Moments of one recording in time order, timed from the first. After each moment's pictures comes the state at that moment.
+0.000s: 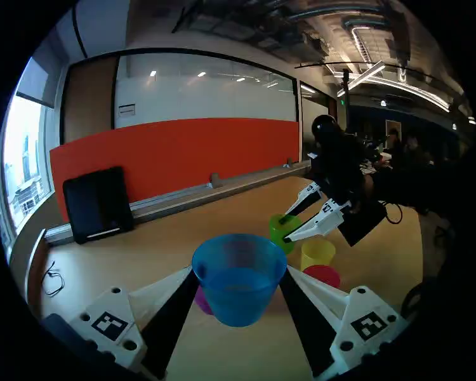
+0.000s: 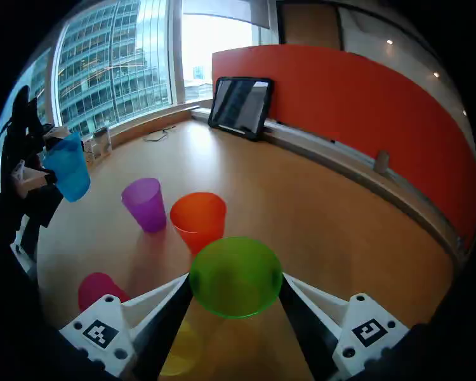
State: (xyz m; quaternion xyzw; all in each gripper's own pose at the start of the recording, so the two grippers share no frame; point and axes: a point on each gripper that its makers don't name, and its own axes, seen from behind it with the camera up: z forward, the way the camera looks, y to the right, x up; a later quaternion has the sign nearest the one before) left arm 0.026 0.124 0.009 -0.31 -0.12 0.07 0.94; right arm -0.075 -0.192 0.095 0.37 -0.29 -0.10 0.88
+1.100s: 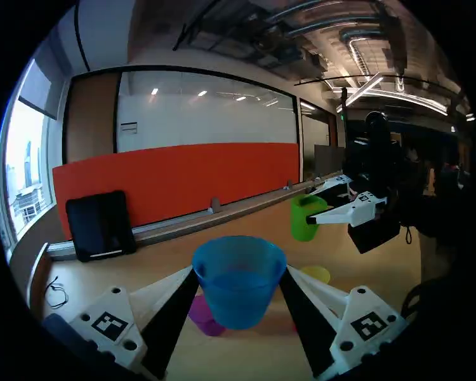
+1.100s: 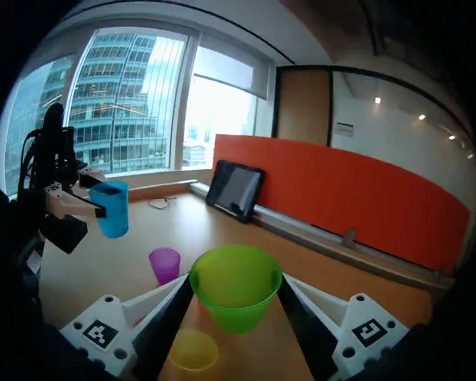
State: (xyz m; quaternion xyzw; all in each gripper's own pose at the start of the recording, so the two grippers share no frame) left arm 0.078 0.135 0.009 -0.31 -0.07 0.05 0.95; right arm 0.059 -0.185 0.057 0.35 -0.09 -0.07 0.93
